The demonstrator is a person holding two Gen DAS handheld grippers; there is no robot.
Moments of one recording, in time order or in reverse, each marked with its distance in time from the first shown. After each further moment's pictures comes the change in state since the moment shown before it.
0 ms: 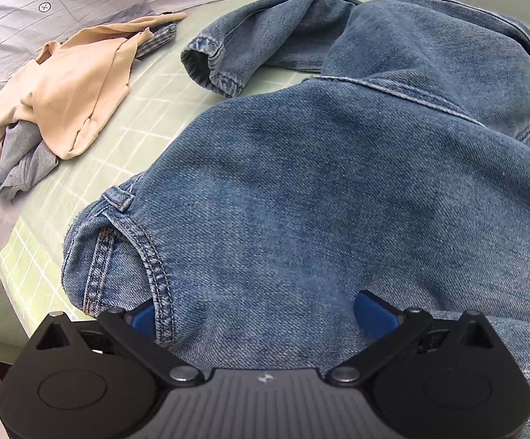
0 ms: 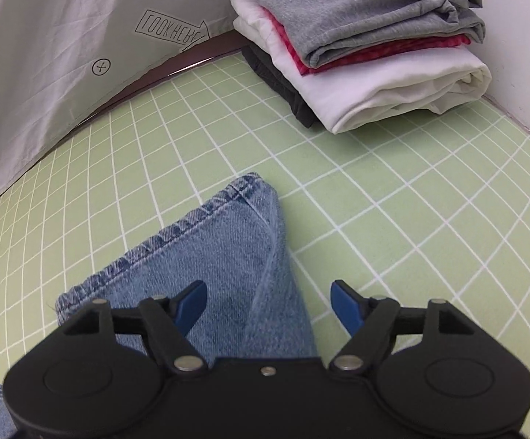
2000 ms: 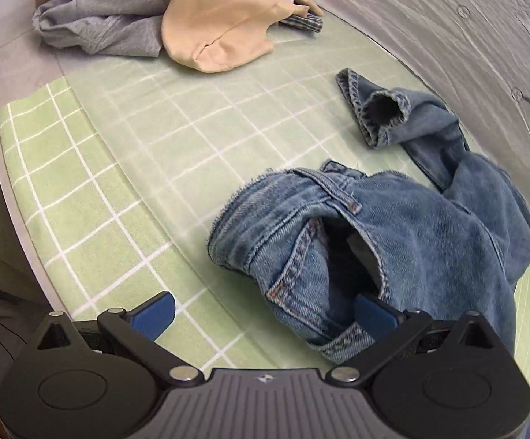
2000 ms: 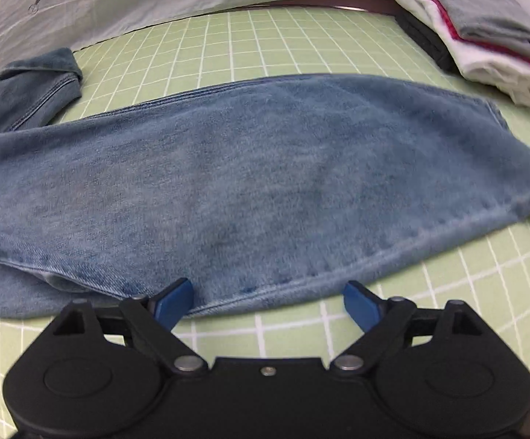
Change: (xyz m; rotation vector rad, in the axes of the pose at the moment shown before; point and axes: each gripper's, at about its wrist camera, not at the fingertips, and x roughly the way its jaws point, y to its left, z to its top) left arm 0.020 0.183 -0.030 -0.561 0.022 -0.387; right arm -0.121 0.109 -0.210 -0.344 0.127 0.088
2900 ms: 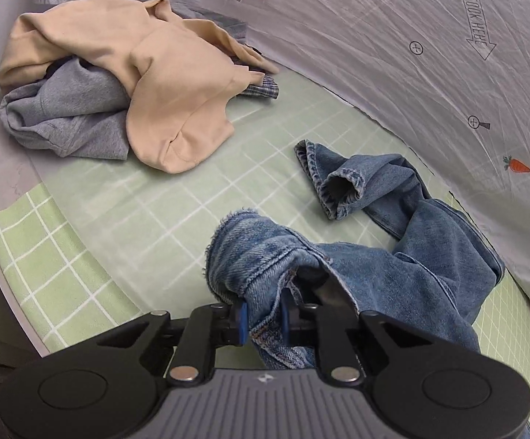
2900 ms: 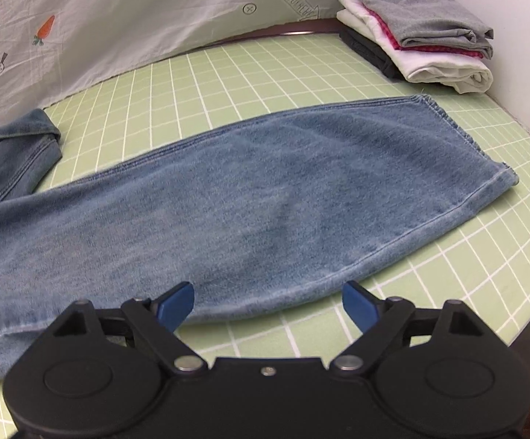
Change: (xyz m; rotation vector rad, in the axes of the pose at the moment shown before) left arm -0.042 -0.010 0.050 0.152 -0.118 -0.074; right arm -0.033 0.018 0.018 0.127 -0.117 -0.089
